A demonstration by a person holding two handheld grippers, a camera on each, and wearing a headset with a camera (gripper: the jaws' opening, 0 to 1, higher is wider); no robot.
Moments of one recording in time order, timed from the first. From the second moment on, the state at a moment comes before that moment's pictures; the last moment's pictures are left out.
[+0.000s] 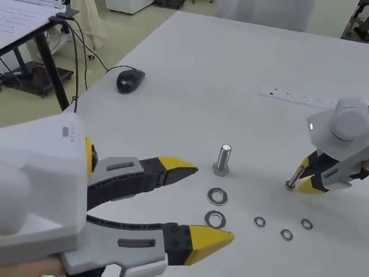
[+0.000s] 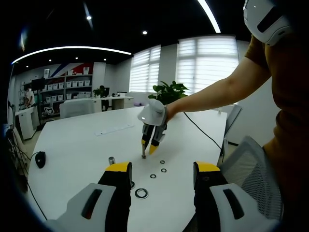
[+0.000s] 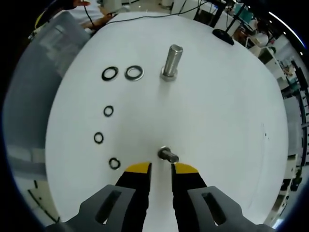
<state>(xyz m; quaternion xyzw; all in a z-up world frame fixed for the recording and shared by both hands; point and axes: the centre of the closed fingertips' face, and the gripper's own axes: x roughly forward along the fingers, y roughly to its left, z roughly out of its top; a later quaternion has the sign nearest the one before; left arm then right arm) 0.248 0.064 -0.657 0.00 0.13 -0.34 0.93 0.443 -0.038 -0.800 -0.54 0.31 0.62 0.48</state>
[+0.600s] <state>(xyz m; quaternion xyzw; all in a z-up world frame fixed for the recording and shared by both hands) 0.229 0.065 -0.647 0.03 0.13 -0.32 0.94 0.404 -0.072 -0.782 -0.51 0.29 0.62 0.52</state>
